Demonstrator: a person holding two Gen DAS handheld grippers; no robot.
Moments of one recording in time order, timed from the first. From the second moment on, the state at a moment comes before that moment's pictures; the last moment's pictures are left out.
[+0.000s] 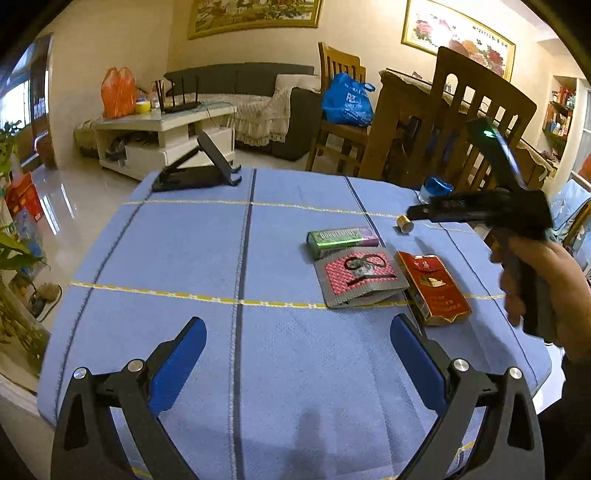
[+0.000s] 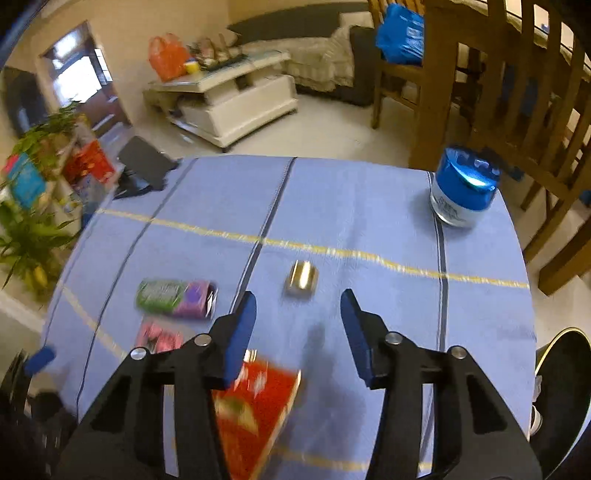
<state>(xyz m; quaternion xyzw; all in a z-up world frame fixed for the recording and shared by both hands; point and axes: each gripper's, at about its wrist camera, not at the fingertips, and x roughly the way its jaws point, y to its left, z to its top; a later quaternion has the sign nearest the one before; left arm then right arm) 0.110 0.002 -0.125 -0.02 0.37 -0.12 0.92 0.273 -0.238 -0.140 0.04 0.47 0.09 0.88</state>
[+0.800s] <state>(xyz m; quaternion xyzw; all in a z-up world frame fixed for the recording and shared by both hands) 0.129 -0.016 -0.146 -0.04 0.41 -0.13 0.90 0.184 -0.320 -0.152 0.11 0.49 0.14 0.85</state>
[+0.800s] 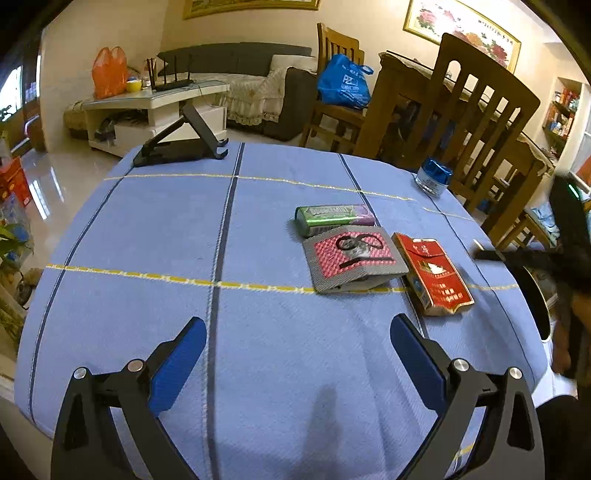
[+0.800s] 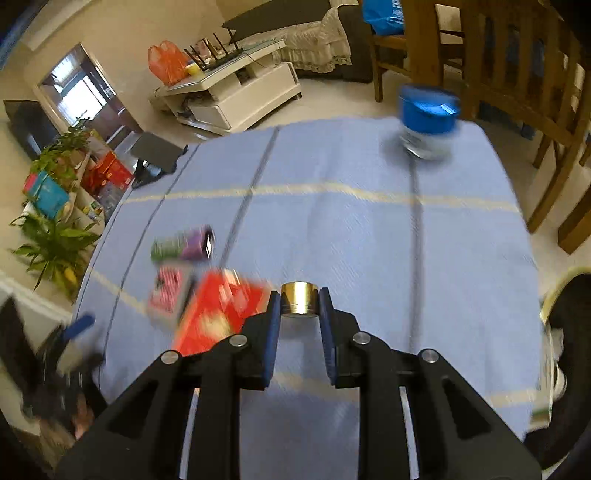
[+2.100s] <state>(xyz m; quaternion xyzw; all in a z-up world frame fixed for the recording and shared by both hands) 0.155 -0.139 -0.162 -0.08 0.47 -0.24 0.85 0.103 -0.428 -0.133 0.25 0.39 0.19 0.87</state>
